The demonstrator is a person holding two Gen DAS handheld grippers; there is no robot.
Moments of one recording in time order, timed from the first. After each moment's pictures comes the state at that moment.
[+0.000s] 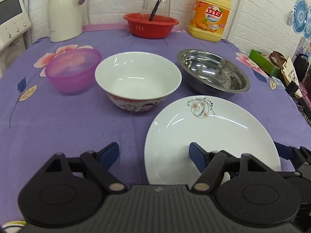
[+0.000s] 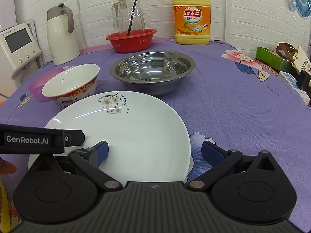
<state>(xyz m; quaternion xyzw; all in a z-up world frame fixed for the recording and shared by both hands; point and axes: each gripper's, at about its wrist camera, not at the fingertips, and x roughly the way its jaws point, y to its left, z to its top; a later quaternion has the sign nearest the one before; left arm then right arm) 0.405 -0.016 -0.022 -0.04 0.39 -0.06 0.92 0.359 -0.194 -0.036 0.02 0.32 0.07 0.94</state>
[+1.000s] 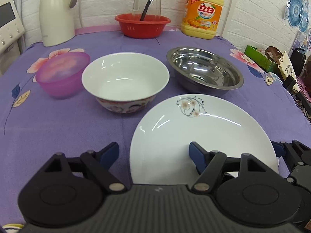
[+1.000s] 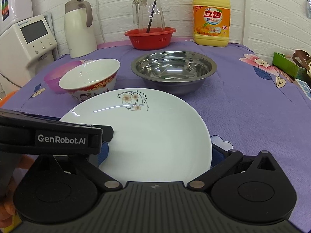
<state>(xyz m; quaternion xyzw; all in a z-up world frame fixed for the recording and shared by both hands) 0.408 -0.029 -0.023 -0.03 0.39 -0.08 0.92 0.358 -0.183 -0.036 0.00 0.32 0.12 0.94</state>
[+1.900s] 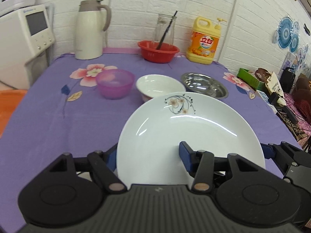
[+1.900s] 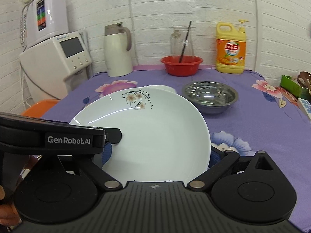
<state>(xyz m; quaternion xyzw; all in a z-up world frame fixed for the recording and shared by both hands) 0.269 0.056 0.034 -0.06 0.33 -0.06 0.94 0.248 -0.122 0.023 0.00 0.26 0.18 0.95</state>
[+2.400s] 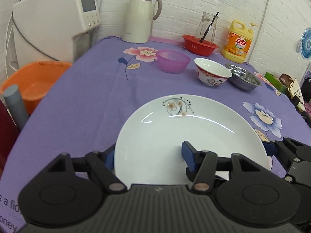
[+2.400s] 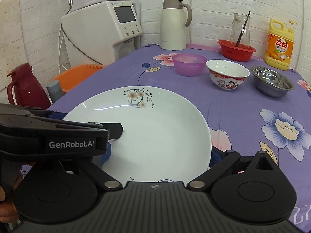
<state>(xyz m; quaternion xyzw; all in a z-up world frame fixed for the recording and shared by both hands) 0.198 0.136 -0.013 -0.10 0.33 0.00 0.94 0.198 -0.031 -0.003 -0.06 0.30 0.26 0.92</state>
